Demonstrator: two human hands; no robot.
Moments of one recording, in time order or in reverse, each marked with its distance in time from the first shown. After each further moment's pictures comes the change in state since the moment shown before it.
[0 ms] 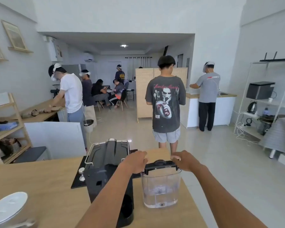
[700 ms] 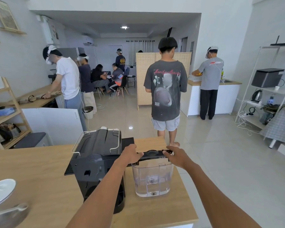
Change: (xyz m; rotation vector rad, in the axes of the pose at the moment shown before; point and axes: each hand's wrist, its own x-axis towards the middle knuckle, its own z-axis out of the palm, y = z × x) left_hand 0.044 0.007 0.046 -0.485 0.007 -0.374; right_hand 0.016 0.031 0.032 0.276 -0.016 -0.005
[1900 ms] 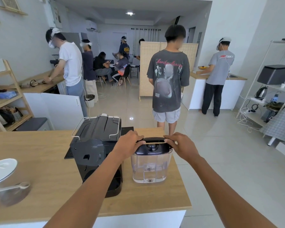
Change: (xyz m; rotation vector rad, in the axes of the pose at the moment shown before) left_hand -0.023 -0.017 0.001 0.476 0.309 0.582; right_hand -0.015 0.015 -0.021 -0.278 0.273 -0.451
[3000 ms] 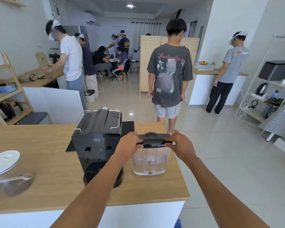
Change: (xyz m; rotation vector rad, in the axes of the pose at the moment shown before) left_hand -0.023 0.011 0.017 0.052 -0.047 -0.082; right_hand -0.022 -0.016 0.014 -0.024 -0.081 0.162
